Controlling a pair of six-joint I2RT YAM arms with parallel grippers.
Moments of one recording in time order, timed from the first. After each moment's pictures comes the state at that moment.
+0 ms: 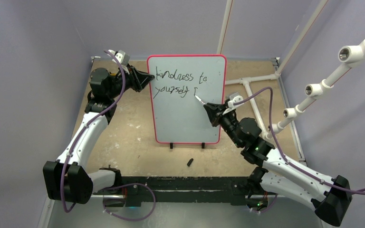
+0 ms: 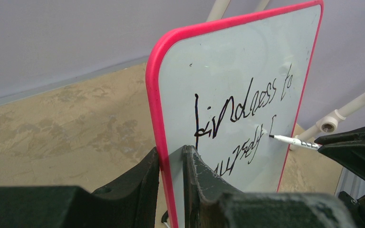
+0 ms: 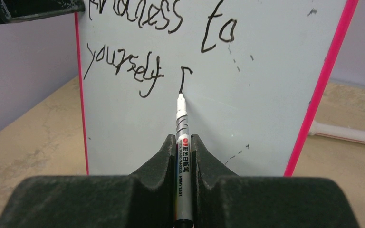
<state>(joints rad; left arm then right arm) -0.13 1.20 1.00 0.20 0.65 -0.31 0.83 0.82 0.58 0.34 0.31 0.12</state>
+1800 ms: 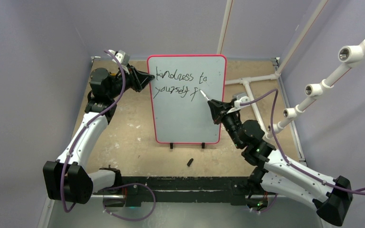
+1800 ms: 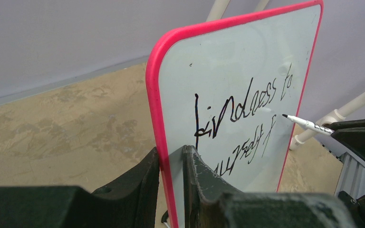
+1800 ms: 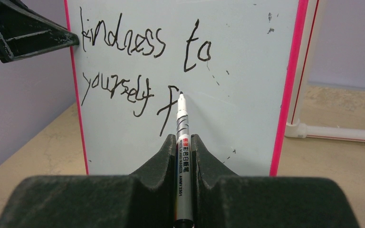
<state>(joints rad) -0.13 1.20 1.00 0.20 0.65 -0.31 0.86 0.79 0.56 0.39 0.43 0.15</state>
